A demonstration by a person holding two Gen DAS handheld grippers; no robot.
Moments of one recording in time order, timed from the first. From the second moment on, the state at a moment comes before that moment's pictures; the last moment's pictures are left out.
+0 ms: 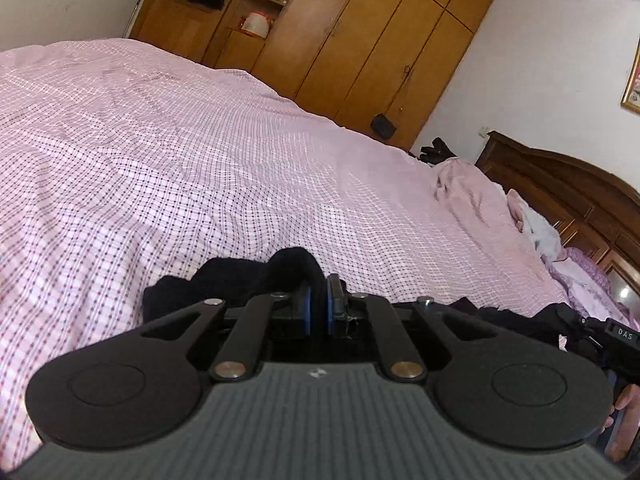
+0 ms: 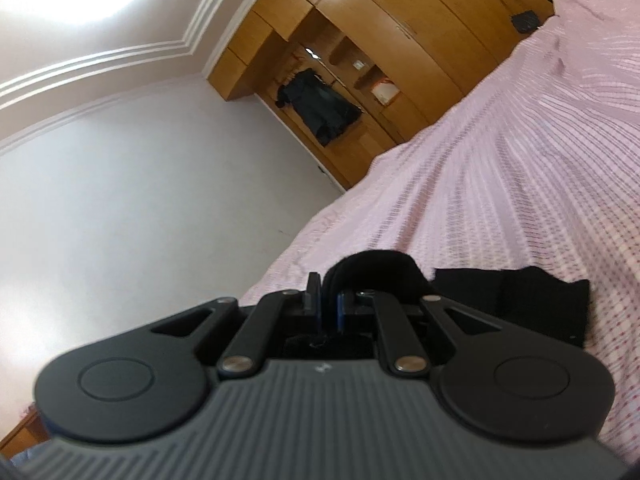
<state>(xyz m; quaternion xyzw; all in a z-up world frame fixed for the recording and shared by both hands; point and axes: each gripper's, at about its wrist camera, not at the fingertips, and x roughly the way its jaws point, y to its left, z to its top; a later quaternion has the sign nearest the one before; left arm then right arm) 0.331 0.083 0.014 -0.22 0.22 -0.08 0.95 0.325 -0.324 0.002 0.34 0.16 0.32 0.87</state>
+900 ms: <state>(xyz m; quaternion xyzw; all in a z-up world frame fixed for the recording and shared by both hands) 0.324 0.097 0.003 -0.22 0.23 -0.04 0.94 0.313 -0.329 -0.015 0.37 0.19 0.27 0.87</state>
